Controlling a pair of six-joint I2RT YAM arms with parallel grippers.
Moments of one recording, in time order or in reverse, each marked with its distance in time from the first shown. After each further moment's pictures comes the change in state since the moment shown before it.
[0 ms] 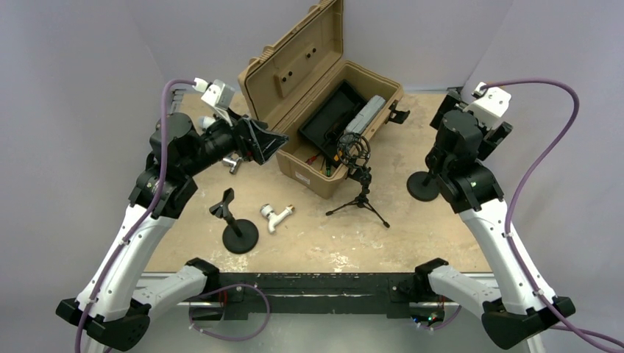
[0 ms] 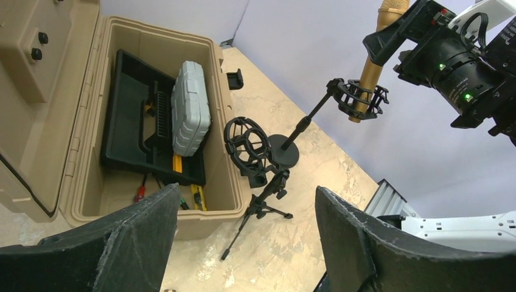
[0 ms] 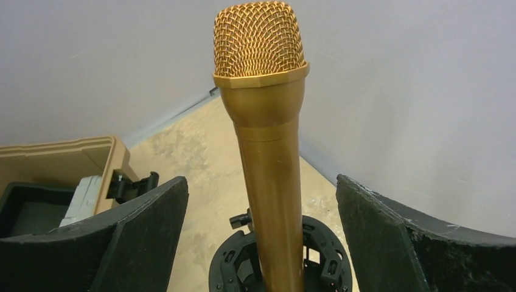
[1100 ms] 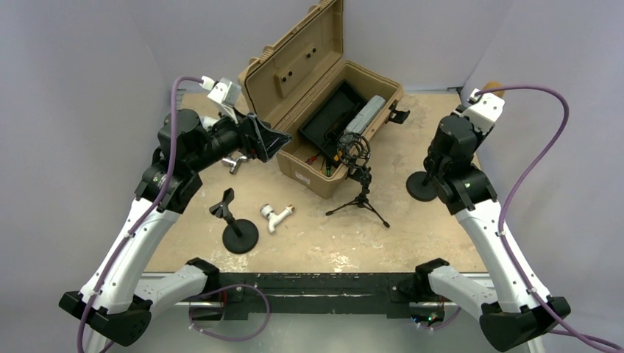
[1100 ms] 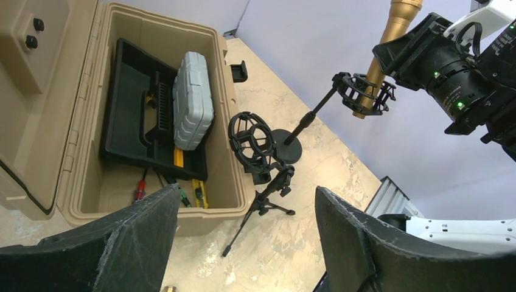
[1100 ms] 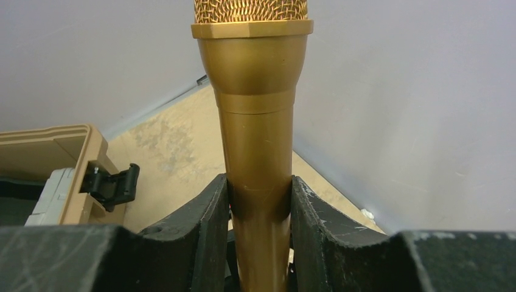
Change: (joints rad) left arm -0.003 0.035 0.000 0.000 -0.008 -0.001; right arm -0.048 -0.014 -0.107 0.057 -0.034 -0.008
